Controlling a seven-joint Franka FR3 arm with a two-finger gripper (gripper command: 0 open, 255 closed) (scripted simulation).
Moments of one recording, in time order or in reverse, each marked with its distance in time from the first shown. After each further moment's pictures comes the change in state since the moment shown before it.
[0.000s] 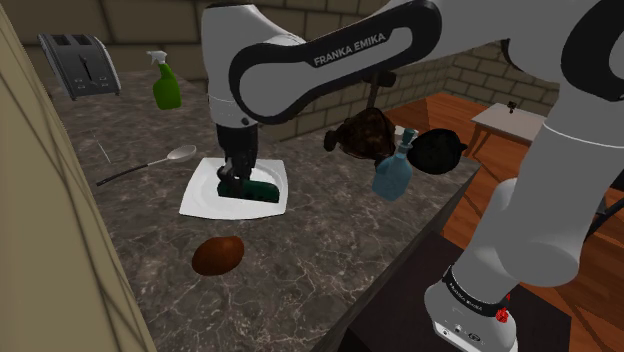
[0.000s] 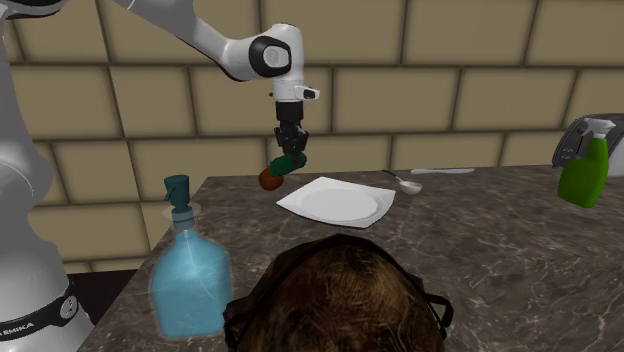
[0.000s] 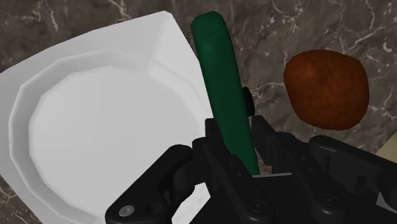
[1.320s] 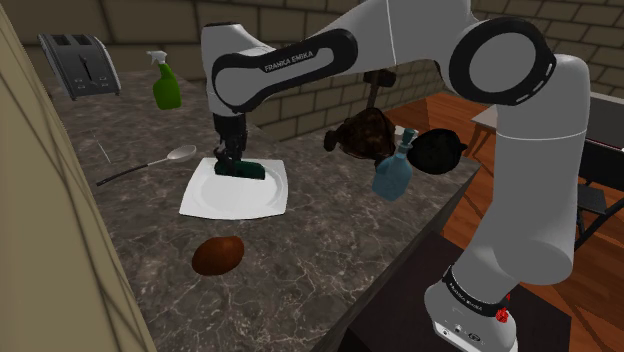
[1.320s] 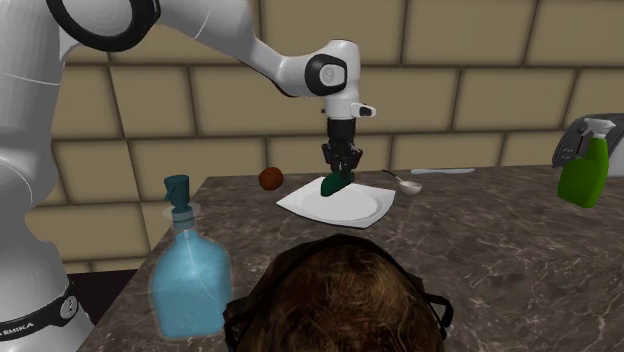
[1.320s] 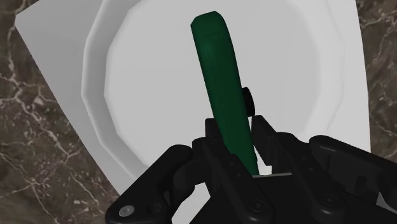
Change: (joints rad) arm -0.074 0.309 -0.083 0.324 -0.071 -0.022 -0.147
